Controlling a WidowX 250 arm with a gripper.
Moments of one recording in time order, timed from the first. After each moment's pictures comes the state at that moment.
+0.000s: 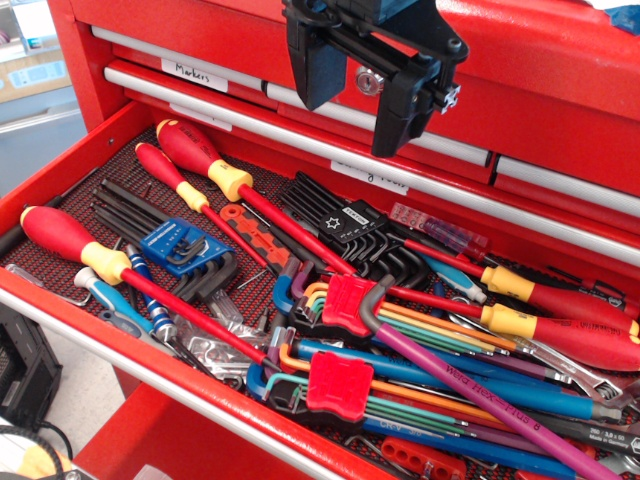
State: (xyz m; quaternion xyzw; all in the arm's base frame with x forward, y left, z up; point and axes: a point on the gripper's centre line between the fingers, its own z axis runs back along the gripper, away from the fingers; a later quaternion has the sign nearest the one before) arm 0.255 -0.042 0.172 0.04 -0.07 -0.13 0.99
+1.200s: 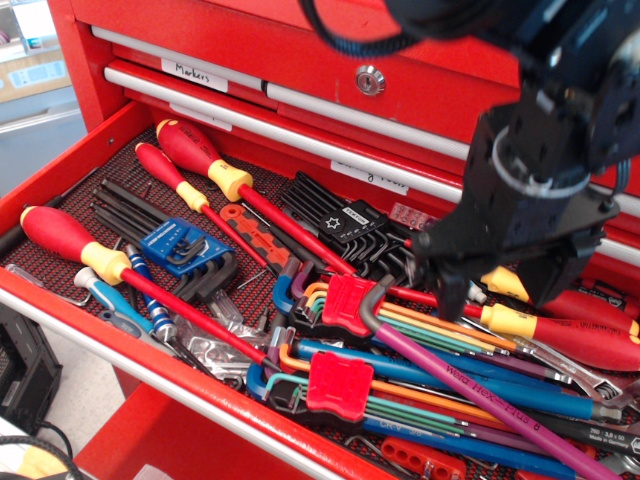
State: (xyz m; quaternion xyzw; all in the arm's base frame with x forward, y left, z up) arm 0.252 -0.133 0.079 -0.02 -0.10 0.38 0.92
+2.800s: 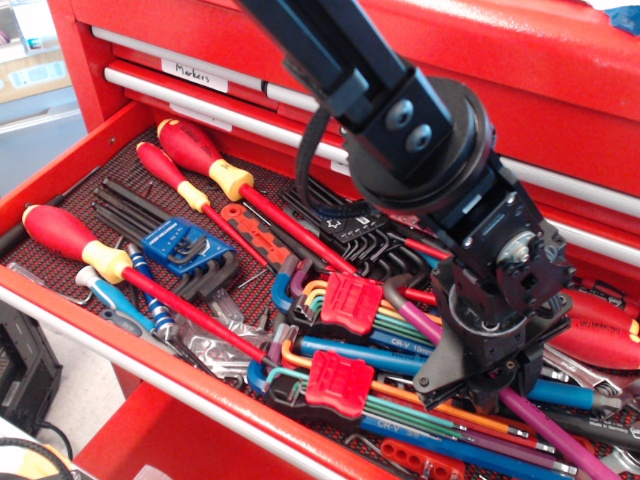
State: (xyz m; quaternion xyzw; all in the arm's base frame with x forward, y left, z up) arm 0.257 -0.146 -0.002 -0.13 -0.08 0.47 0.87
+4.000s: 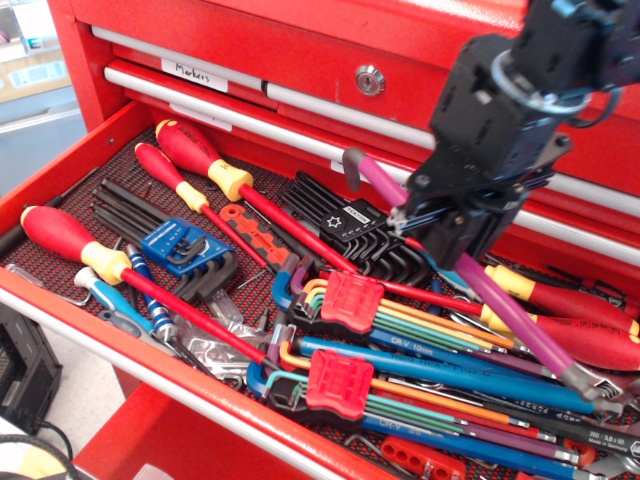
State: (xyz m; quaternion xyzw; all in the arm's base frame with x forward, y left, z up) arm 0.248 -0.104 0.120 0.11 -0.06 0.52 0.85
